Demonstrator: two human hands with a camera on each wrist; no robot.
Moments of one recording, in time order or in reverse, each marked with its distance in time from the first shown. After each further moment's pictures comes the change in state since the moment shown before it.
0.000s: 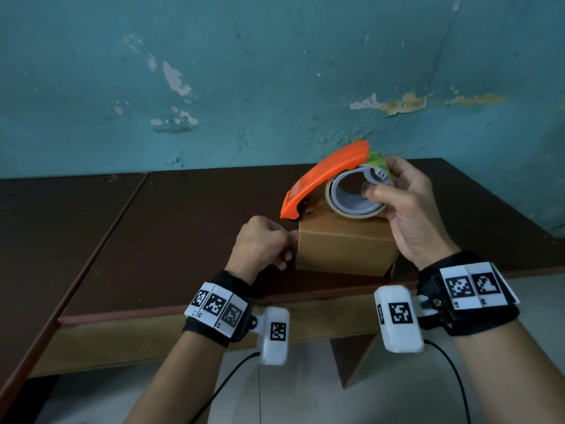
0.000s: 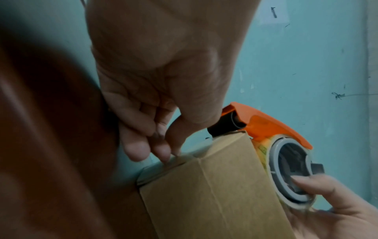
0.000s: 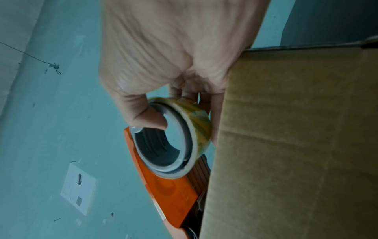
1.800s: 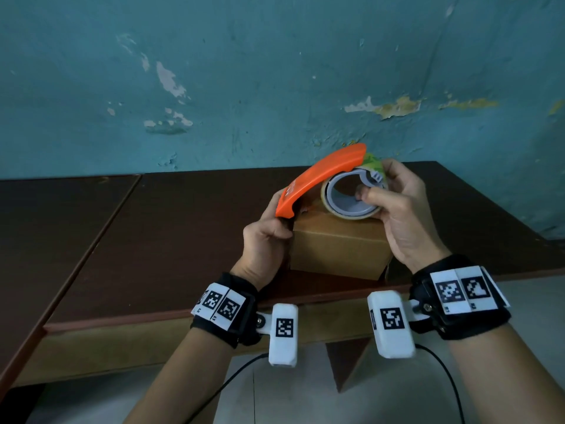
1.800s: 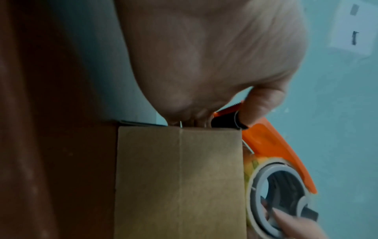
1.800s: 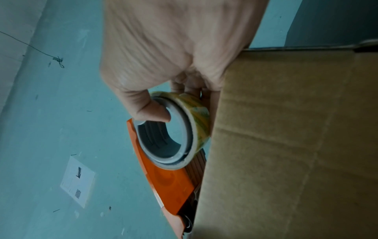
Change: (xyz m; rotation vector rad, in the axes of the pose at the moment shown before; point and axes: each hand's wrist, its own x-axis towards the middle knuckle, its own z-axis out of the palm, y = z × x) left_hand 0.011 -0.009 0.022 -0.883 -0.291 0.425; right_hand 0.003 0.004 0.000 -0.008 0.036 -0.005
